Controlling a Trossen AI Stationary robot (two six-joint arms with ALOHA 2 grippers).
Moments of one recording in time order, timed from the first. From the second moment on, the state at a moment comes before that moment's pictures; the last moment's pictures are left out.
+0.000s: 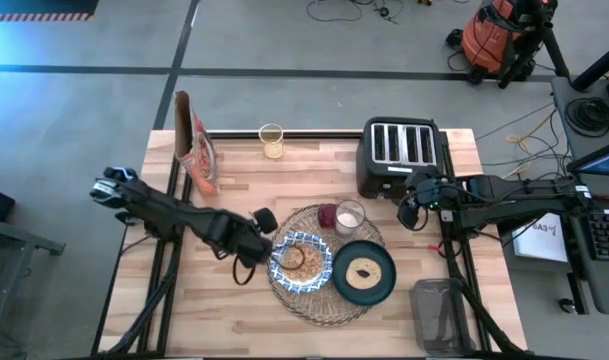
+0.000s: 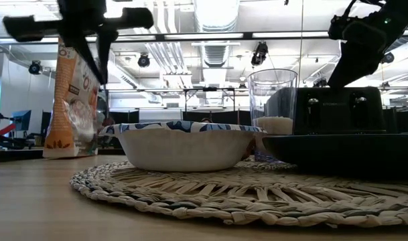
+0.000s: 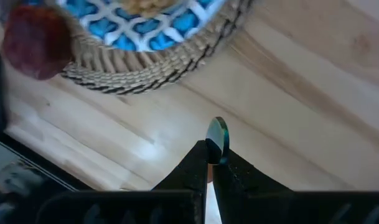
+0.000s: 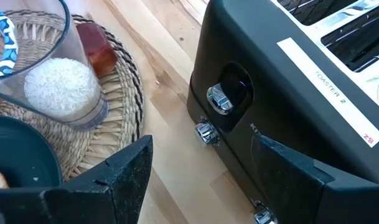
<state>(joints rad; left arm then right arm) -0.34 1.54 1.25 -1.15 -0.38 0.74 -0.01 0.72 0.64 -0.81 0.38 0.43</state>
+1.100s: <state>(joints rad) -0.60 1.86 1.22 -1.14 -0.49 1.04 -0.01 0.72 0.64 -0.80 0.38 0.43</state>
